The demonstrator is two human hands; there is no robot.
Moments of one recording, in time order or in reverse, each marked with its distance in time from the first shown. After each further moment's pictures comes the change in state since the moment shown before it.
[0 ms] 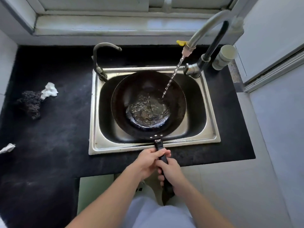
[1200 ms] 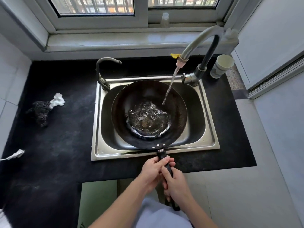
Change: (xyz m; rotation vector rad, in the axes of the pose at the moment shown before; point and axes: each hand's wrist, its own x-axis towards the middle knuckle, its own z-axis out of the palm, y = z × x) left_hand -0.016 -0.016 0.026 -0.070 -0.010 0.135; right_hand -0.017 0.019 -0.022 -0.177 0.061 -0.289
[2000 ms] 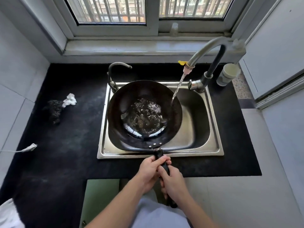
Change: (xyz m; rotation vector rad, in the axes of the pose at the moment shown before) left_hand -0.003 0.006 -0.016 -0.099 0.054 0.086; right_hand -0.001 -0.027 0.010 -0.077 -0.058 -0.030
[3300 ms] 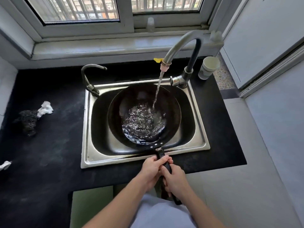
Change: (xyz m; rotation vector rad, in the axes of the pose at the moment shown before) left_hand 0.031 -0.013 0.045 0.037 -0.020 -0.069; right_hand 0.013 0.021 -0.044 -0.007 0.076 0.076
